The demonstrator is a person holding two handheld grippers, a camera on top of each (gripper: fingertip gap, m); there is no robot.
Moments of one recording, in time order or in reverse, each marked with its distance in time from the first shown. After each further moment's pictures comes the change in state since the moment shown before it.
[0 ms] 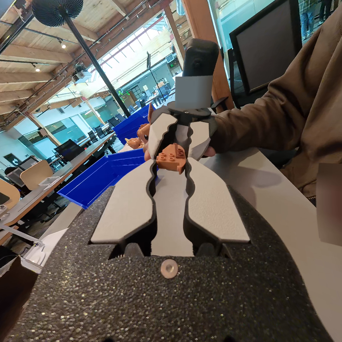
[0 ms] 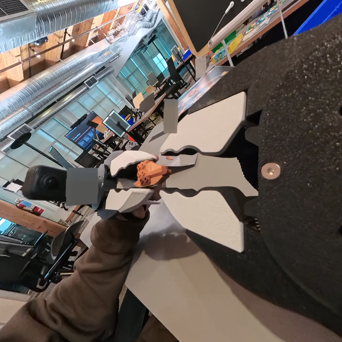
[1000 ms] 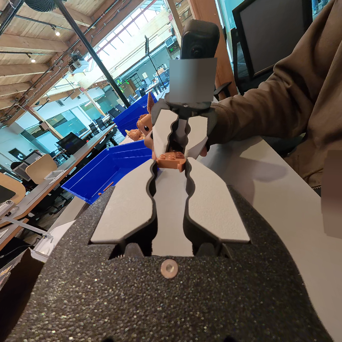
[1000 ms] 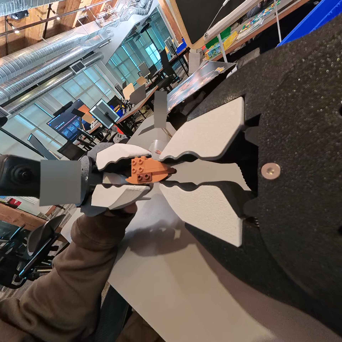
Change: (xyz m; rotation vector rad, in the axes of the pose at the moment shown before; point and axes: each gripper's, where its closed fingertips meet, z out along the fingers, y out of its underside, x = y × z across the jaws) left arm 0.001 0.008 0.001 -0.068 -0.002 0.034; right arm -0.006 0.014 0.002 -0.081 -0.050 -0.017
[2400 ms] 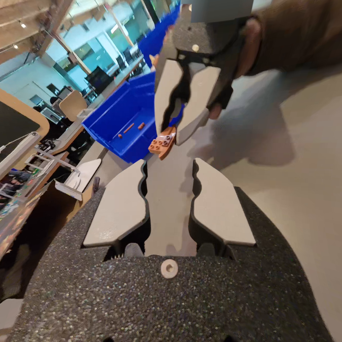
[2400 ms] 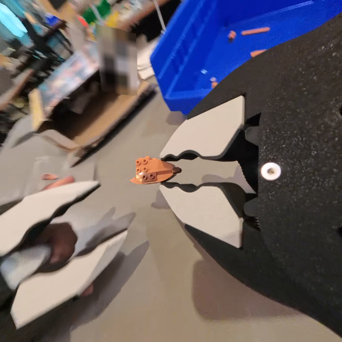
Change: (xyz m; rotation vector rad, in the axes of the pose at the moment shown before) left arm -0.024 0.088 0.014 -0.348 -0.211 0.003; right arm 0.028 0.120 -0.018 -0.517 0.099 0.277
